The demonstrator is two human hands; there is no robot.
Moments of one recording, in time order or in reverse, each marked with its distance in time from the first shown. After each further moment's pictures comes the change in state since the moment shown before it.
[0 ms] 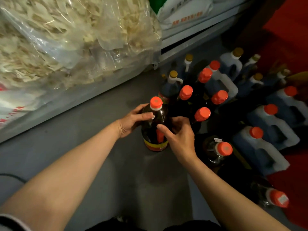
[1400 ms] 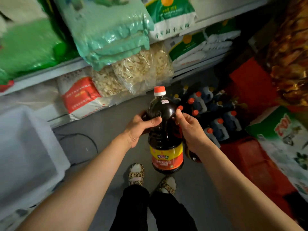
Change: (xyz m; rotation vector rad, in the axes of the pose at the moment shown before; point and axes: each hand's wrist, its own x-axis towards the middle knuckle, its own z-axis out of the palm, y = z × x) left_hand -0.353 0.309 0.112 -0.187 0.261 -0.057; right_hand -0.174 -0.423 -0.177 0.338 -0.495 0.353
